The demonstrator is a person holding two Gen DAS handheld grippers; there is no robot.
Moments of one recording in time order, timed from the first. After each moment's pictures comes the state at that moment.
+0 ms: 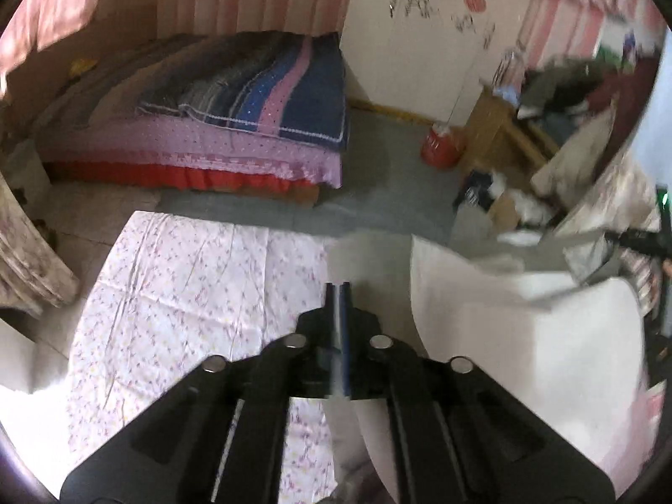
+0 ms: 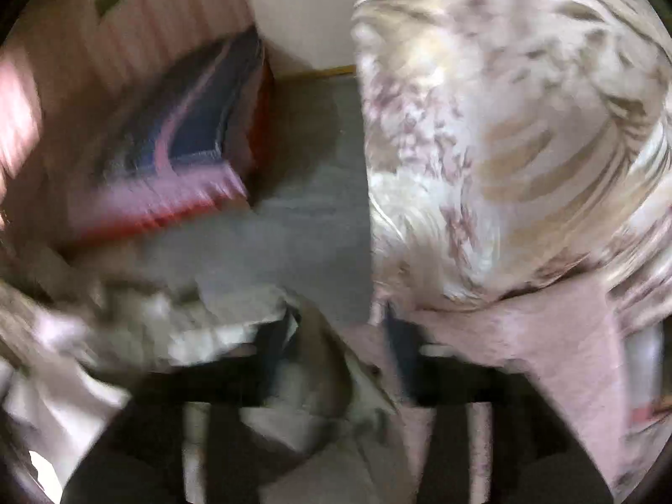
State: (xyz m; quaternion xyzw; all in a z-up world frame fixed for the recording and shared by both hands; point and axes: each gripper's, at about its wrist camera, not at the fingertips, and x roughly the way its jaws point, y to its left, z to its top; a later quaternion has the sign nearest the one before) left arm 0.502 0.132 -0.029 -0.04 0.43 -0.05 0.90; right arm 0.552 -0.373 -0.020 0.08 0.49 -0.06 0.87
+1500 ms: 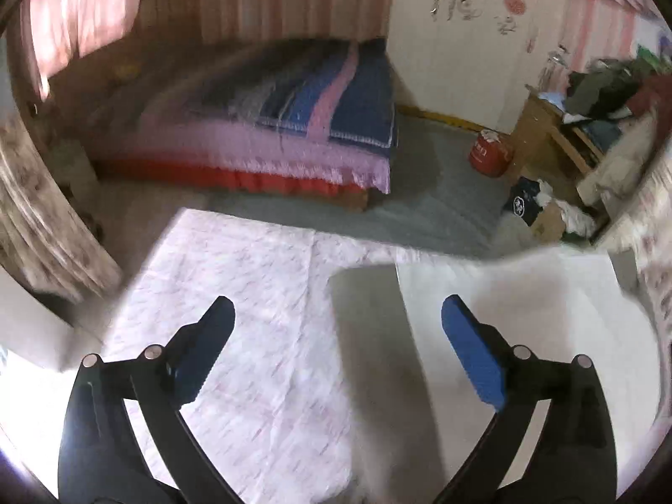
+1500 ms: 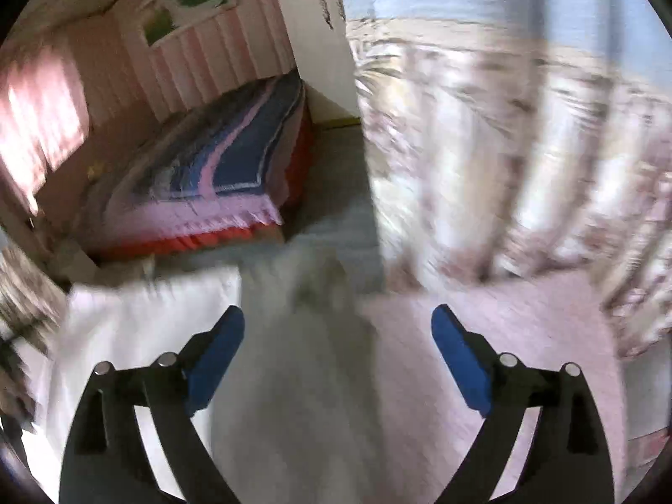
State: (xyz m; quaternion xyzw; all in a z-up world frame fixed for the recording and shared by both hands) left arm 0.488 0.140 -0.019 -0.03 0.41 0.03 0.91; right arm 0.397 -0.393 -0.007 0.10 0.39 0.00 0.91
